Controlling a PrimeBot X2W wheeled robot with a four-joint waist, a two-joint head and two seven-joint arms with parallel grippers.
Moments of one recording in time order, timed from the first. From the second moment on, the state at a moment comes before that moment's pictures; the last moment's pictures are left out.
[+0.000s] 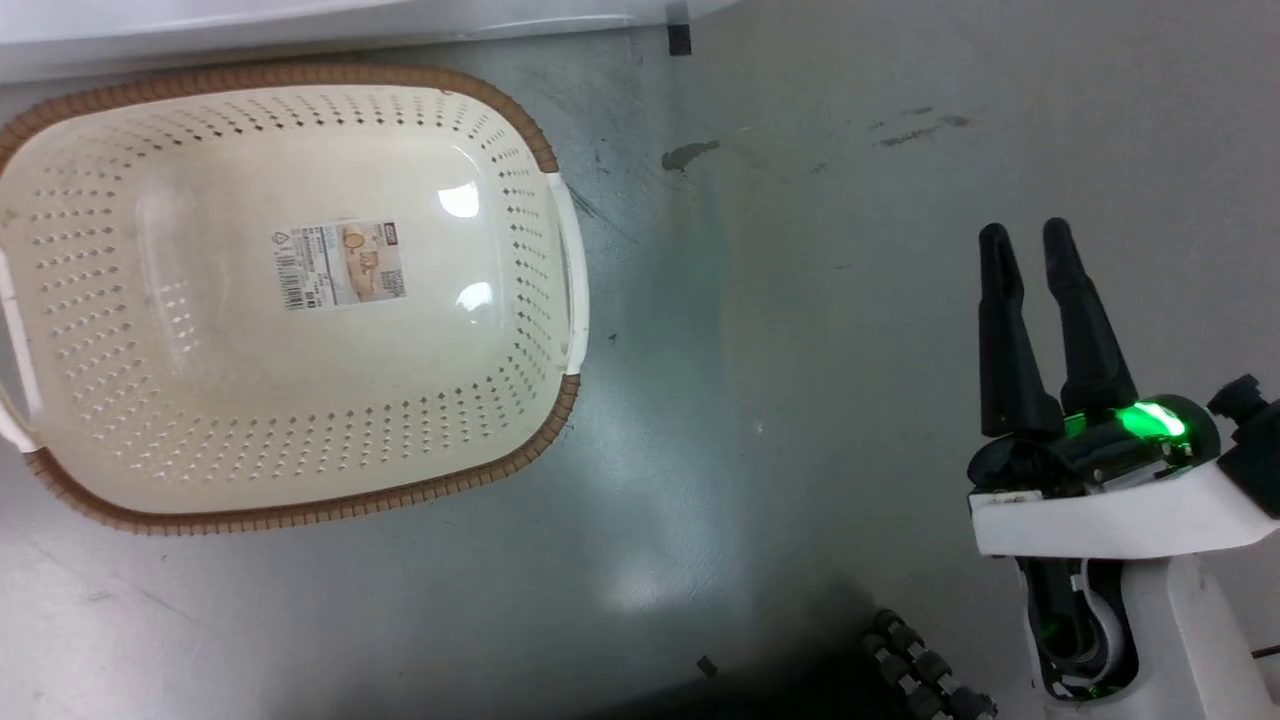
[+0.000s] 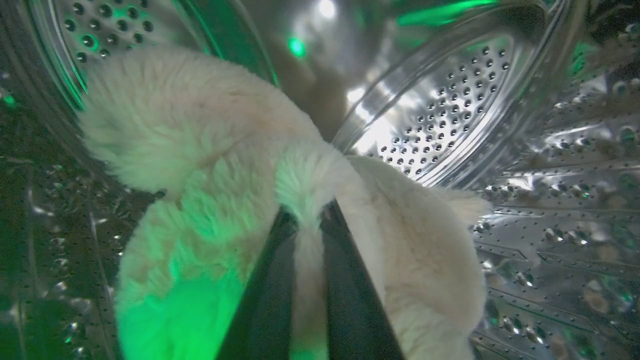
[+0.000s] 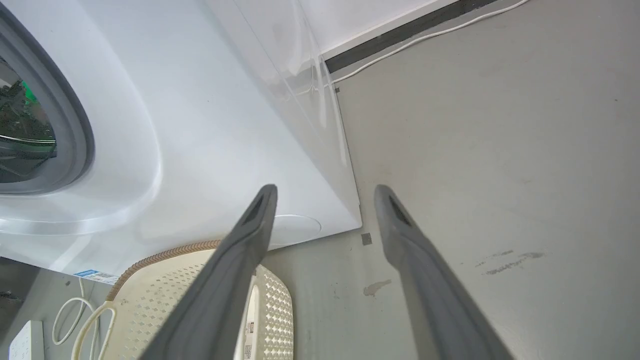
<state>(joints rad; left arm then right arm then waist) -1.74 0.48 -0.34 0.90 -0.35 -0.09 -0.18 -0.28 -0.05 0.14 -0.09 0.58 0.13 -0.26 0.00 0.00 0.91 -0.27</state>
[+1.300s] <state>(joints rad) -1.36 0.34 -0.47 0.99 -0.37 -0.13 -0.26 -0.24 -0.05 0.03 -0.06 0.50 0.13 -0.26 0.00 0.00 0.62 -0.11</state>
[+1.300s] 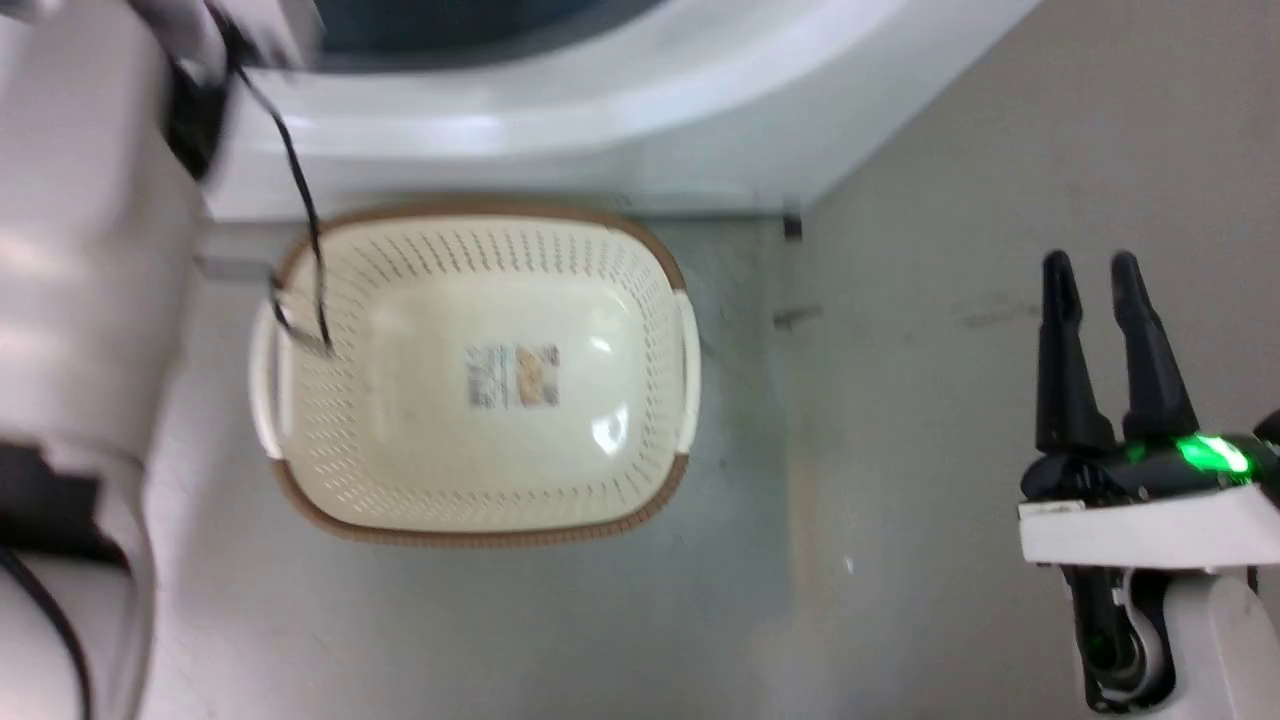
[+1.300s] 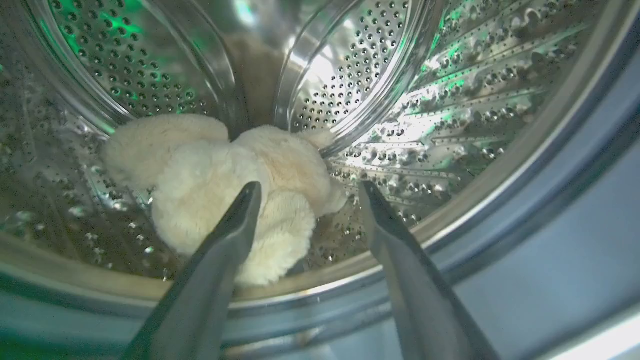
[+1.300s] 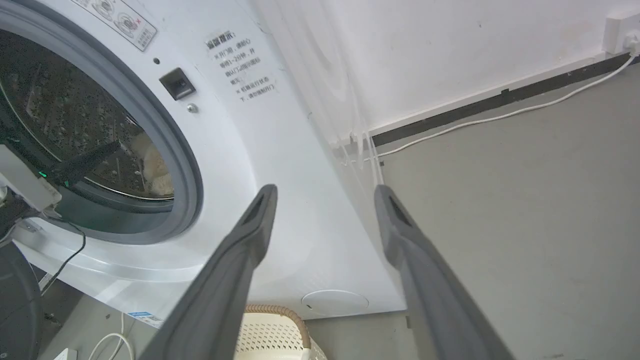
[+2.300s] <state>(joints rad) -0.29 0.30 -0.25 0.32 -0.33 0.01 -0.26 0.02 -0.05 -0.01 -0.08 0.34 0.13 -0.26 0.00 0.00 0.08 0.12</state>
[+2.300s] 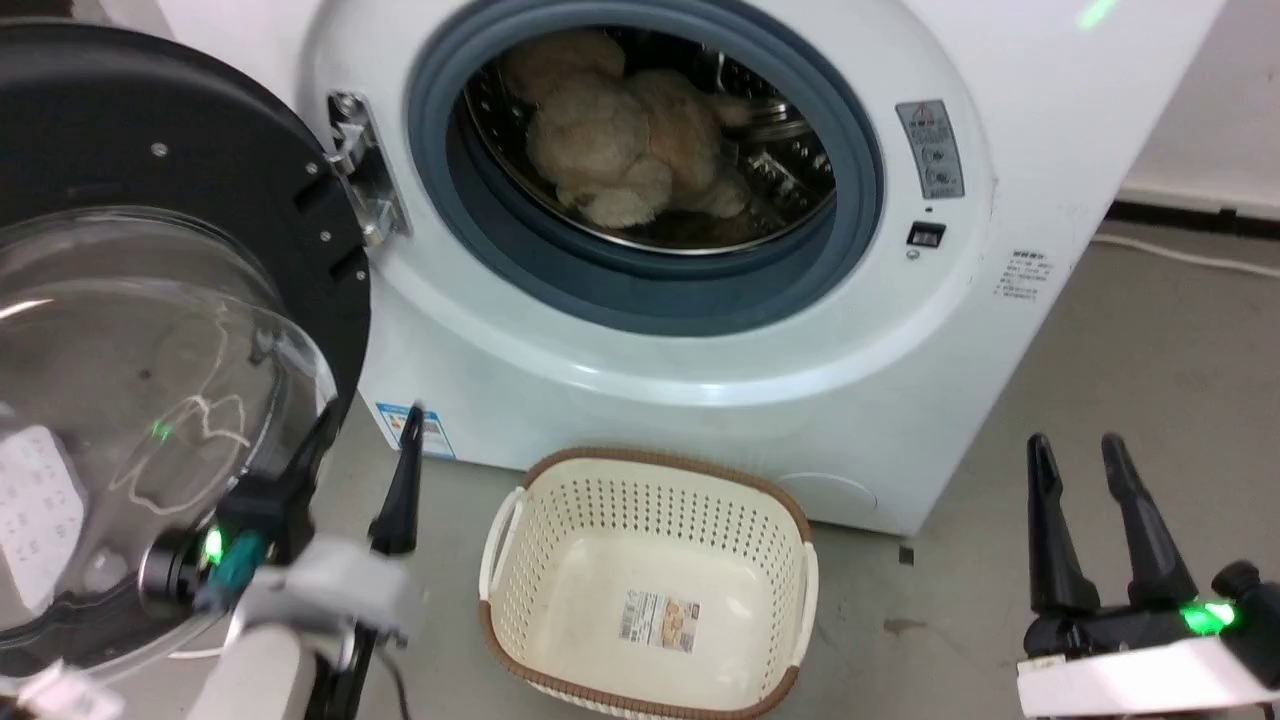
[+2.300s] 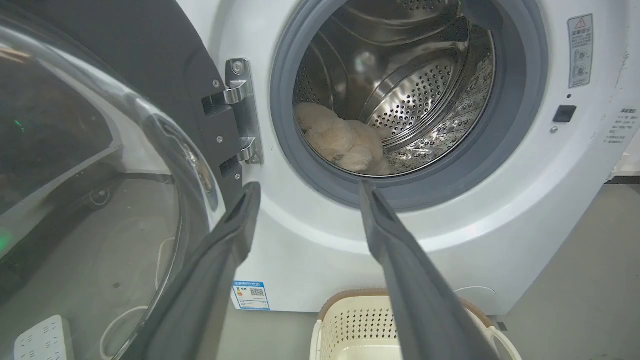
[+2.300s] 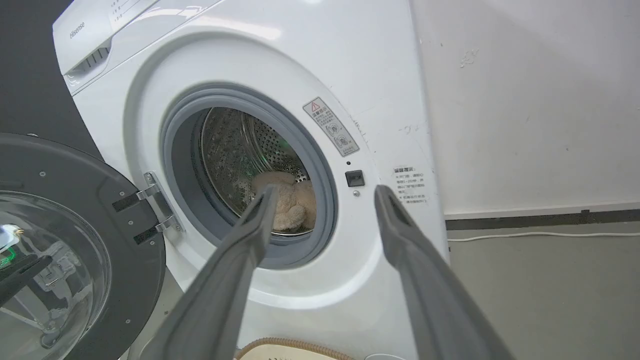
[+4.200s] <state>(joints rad) 0.00 0.11 -0.04 0.18 -0.18 -0.05 -0.22 0.12 -0.05 0.00 -0.07 0.26 0.13 -0.22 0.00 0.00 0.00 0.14</state>
